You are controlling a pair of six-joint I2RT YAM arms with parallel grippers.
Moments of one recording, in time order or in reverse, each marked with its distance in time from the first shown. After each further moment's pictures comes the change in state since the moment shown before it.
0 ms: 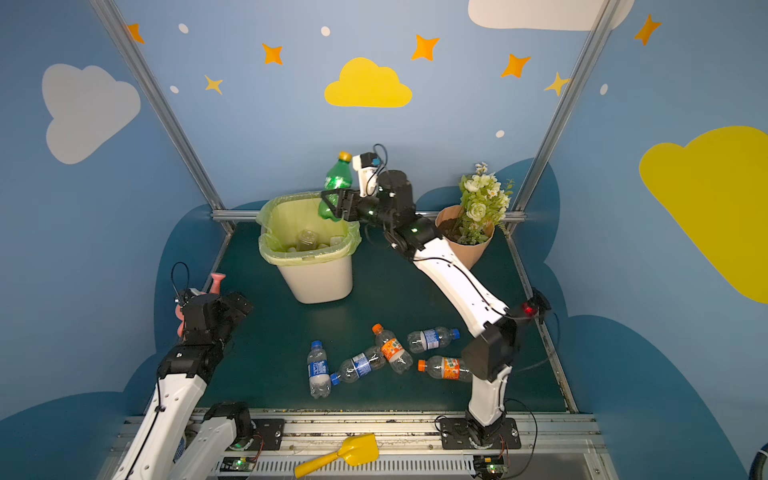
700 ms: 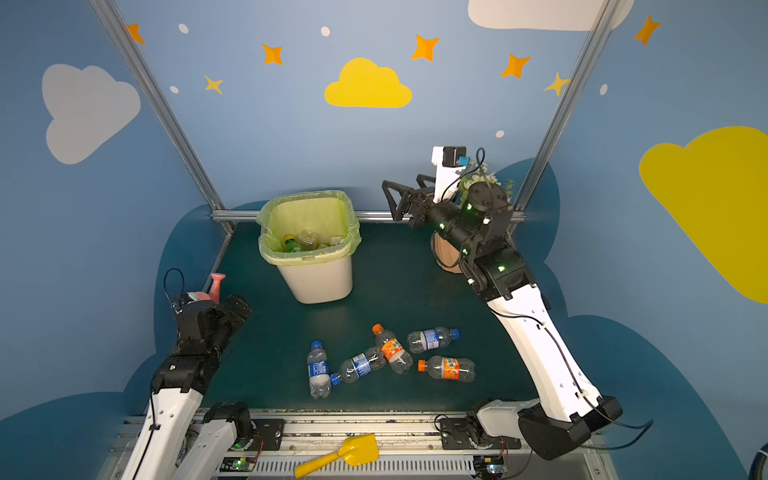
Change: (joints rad) left arm -0.015 -0.104 0.000 -0.077 0.050 -0.025; right arm -0.175 -0.583 -0.427 0.018 0.174 -0.173
